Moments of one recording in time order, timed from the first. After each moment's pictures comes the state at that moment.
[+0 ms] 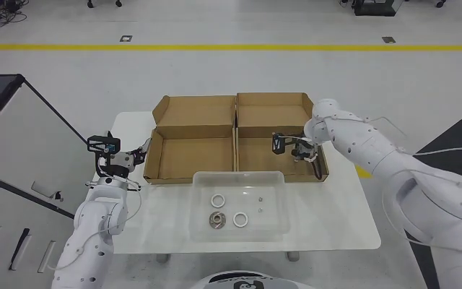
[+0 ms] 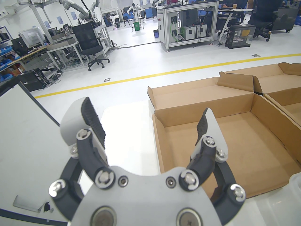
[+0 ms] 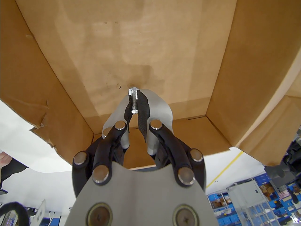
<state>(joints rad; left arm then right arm) 1.73 -1.15 -1.60 -1.80 1.33 0.00 0.00 -0.41 -1.10 0.17 -0.87 -0.79 -0.89 0.93</state>
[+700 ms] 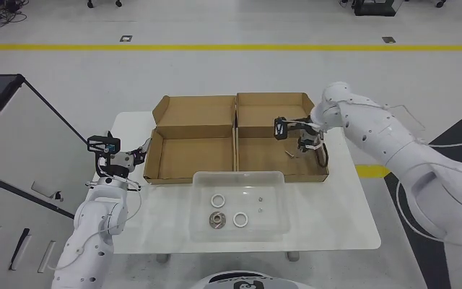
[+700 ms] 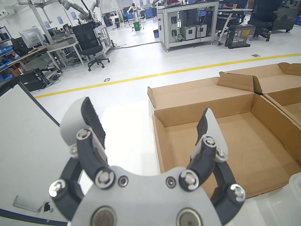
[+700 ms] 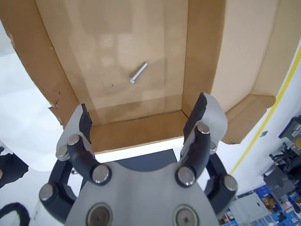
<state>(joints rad) 1.73 -1.15 -1.60 -1.80 1.33 0.00 0.00 -0.32 -1.03 0.20 -0.97 -0.72 -0.94 0.88</state>
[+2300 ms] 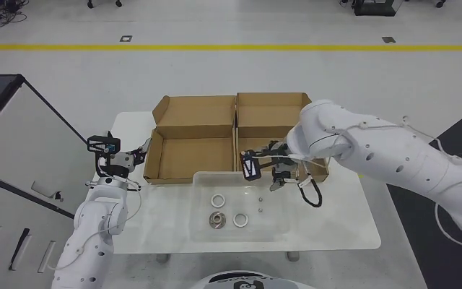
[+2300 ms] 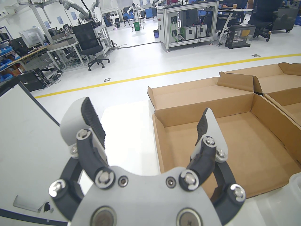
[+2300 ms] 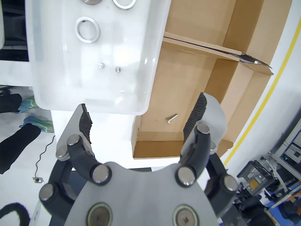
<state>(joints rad) 1.73 -1.15 -1.60 -1.80 1.33 0.00 0.00 -0.28 -0.83 0.17 -1.81 -0.40 -0.66 1.16</state>
